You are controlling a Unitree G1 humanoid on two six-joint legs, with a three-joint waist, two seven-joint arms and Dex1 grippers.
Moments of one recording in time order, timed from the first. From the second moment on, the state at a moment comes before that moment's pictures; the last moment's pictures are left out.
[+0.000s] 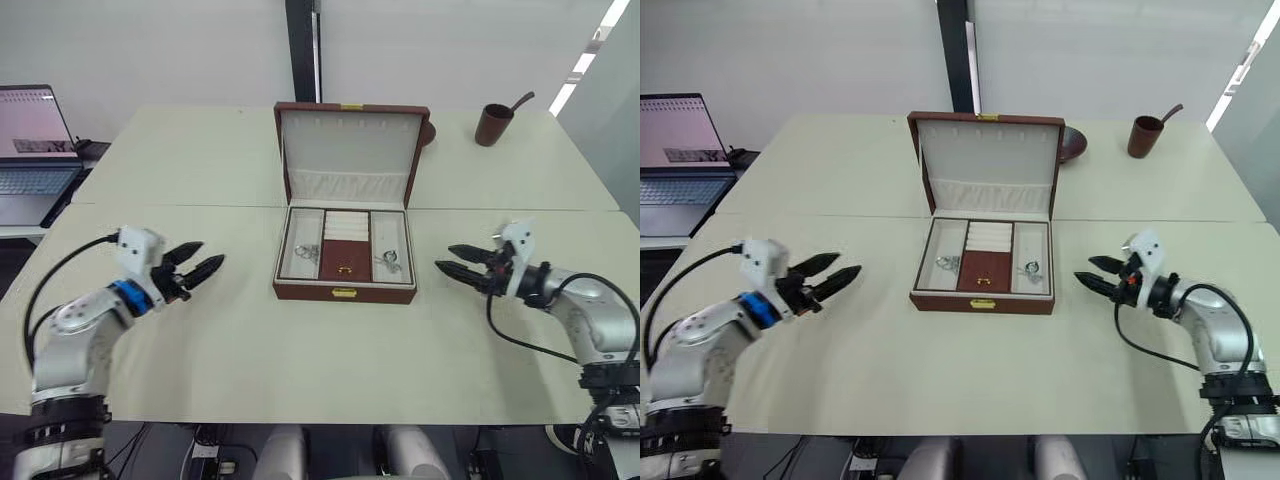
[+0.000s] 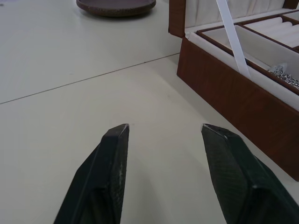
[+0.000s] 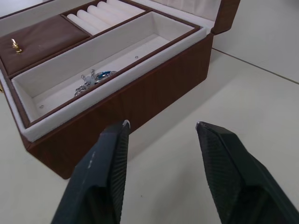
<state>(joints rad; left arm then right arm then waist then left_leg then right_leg) -0.27 0.67 0.24 0.21 -0.42 0.26 -0.84 -0.39 -0.63 -0.05 0.14 0.35 0.39 0.93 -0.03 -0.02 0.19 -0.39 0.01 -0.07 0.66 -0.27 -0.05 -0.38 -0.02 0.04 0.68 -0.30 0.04</state>
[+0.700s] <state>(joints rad) -0.47 0.50 0.06 0.39 -0.33 0.22 -0.91 -0.52 -0.49 0.02 0.30 0.26 0.31 0.88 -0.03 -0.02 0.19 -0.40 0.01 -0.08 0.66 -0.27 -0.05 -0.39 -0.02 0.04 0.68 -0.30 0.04</state>
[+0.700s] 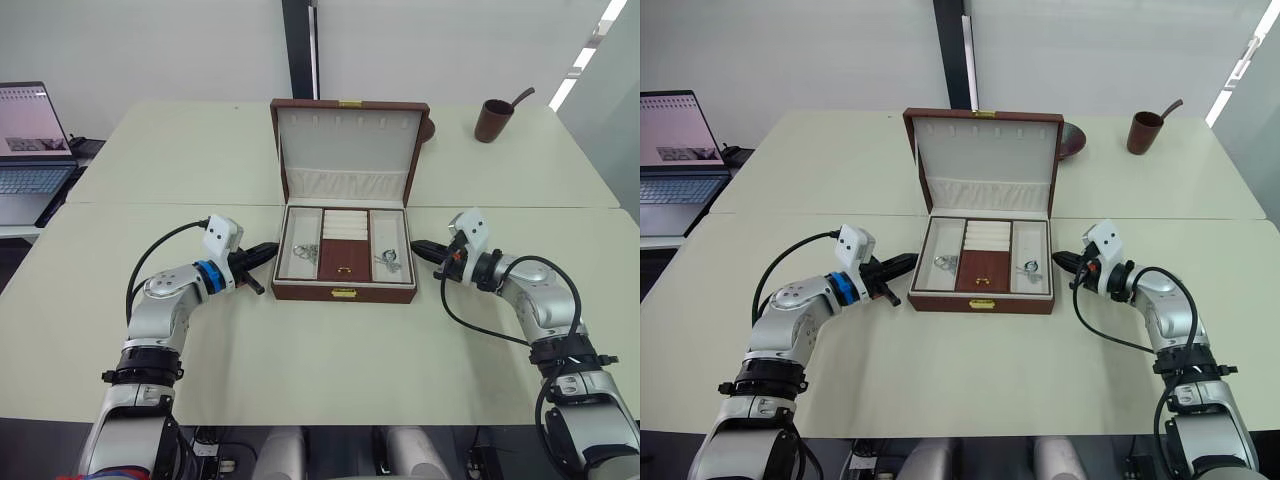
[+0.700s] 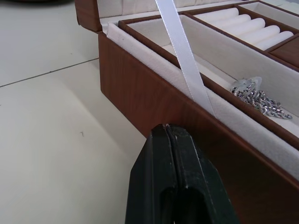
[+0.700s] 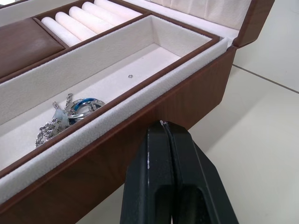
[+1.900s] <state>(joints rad) -0.08 0.59 0.08 -0.11 -0.38 0.48 -0.96 -0.21 -0.53 -0.05 -0.19 0.34 0.64 0.91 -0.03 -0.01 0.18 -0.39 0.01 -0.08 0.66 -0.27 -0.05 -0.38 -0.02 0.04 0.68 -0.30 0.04</state>
